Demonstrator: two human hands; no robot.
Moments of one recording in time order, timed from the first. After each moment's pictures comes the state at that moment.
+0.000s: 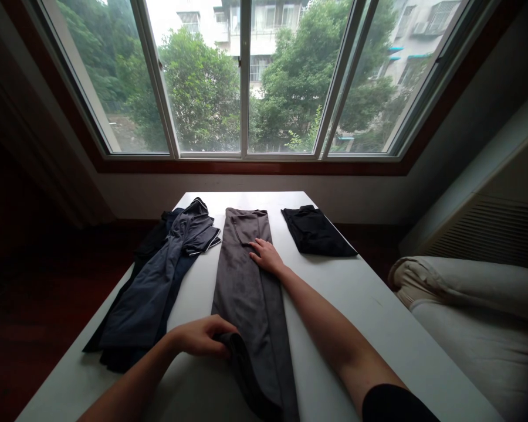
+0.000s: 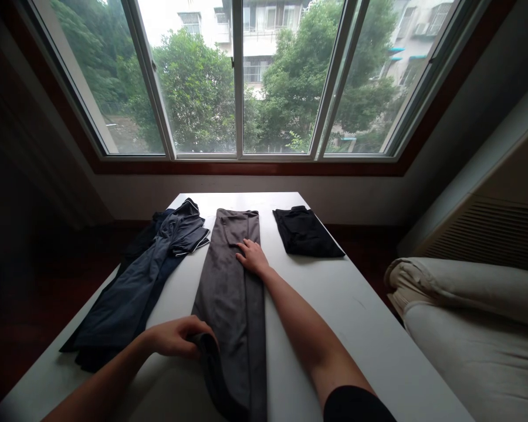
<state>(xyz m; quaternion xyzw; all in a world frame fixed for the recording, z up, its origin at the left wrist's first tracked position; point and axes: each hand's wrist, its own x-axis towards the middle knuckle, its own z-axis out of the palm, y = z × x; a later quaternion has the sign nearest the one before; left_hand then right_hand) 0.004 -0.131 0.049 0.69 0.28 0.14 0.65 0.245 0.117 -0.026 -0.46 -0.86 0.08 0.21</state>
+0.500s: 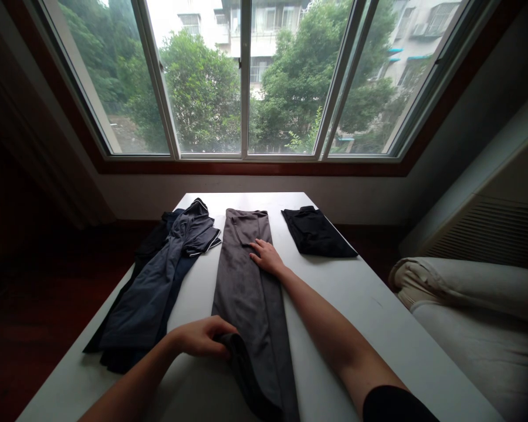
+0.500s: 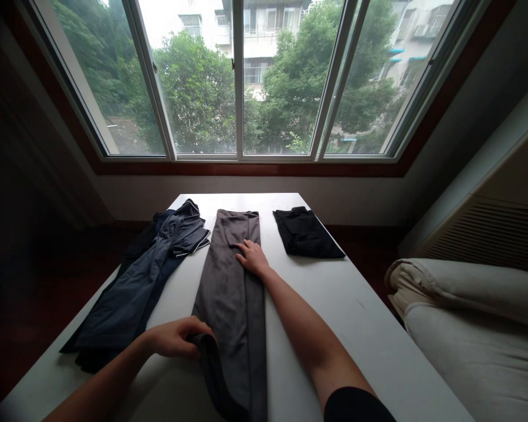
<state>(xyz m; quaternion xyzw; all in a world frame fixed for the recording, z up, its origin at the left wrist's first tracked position) 0.003 -0.131 0.046 0.69 0.28 0.14 0.65 0.246 0.118 -0.027 -0.46 -0.86 0.07 0.21</state>
